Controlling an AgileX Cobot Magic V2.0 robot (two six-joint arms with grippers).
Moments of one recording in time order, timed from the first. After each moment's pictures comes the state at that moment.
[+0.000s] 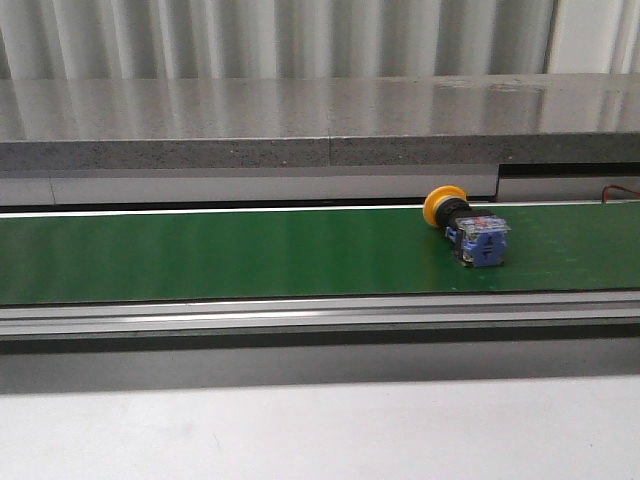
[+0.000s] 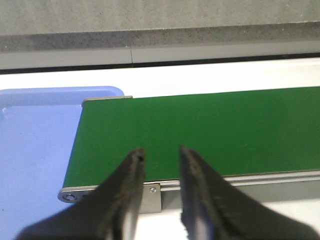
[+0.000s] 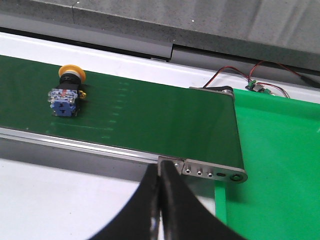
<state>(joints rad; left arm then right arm) -0.04 0.35 -0.39 0.01 0.53 0.01 0.01 0.14 -0.37 0.15 0.62 -0.21</state>
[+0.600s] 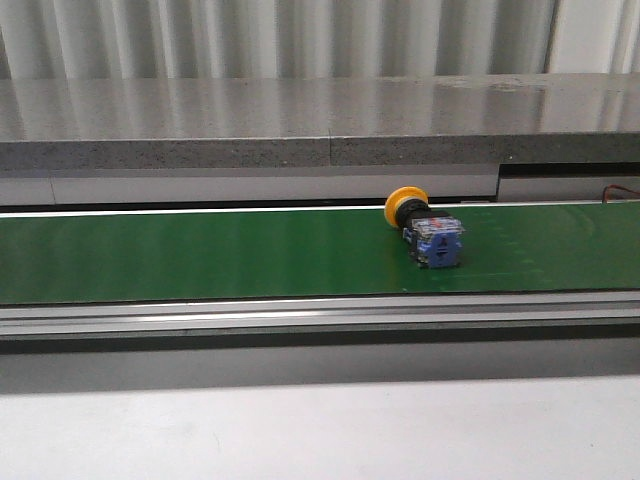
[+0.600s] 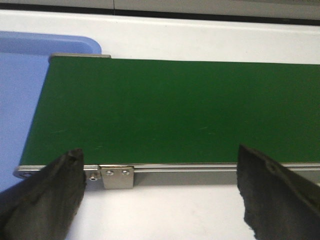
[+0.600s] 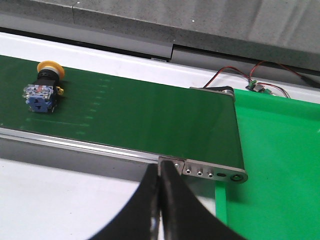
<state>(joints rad) -0.04 0.66 -0.49 -0.12 0.54 0.01 0.01 0.14 -0.37 0.15 0.62 -0.21</state>
